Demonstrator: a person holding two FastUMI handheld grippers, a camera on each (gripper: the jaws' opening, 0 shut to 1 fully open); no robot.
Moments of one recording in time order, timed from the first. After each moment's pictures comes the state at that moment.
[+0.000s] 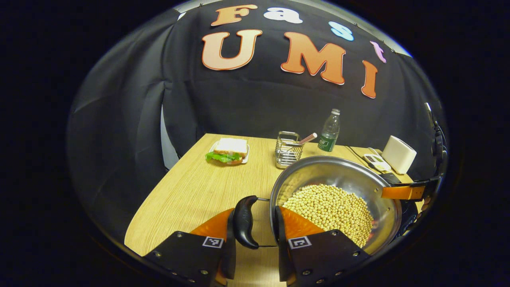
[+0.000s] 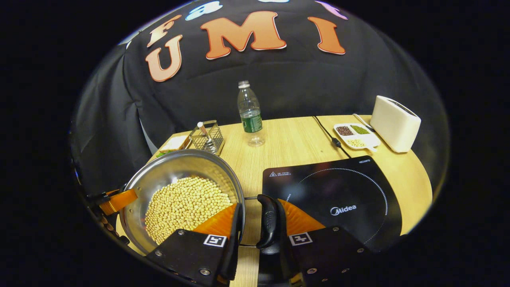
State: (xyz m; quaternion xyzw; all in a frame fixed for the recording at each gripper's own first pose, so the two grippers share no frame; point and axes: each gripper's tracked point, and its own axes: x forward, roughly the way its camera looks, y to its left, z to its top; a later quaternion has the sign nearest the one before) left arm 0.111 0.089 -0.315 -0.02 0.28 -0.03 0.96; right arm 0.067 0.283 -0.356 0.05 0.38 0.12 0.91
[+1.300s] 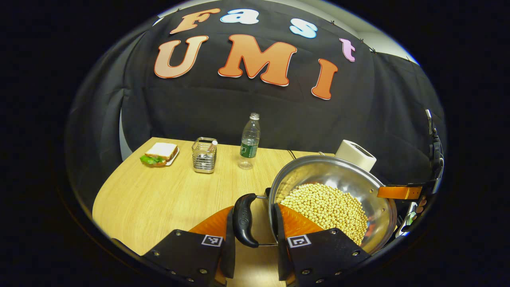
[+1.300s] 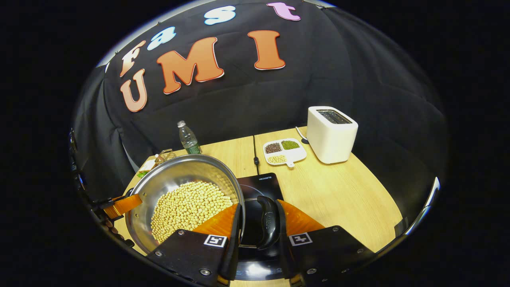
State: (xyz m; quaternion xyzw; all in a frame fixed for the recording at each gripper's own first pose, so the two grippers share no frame) left arm 0.097 -0.150 -0.287 -0.06 0.29 -0.12 0.95; right arm 0.071 0.058 -0.327 0.07 0.36 0.05 0.93
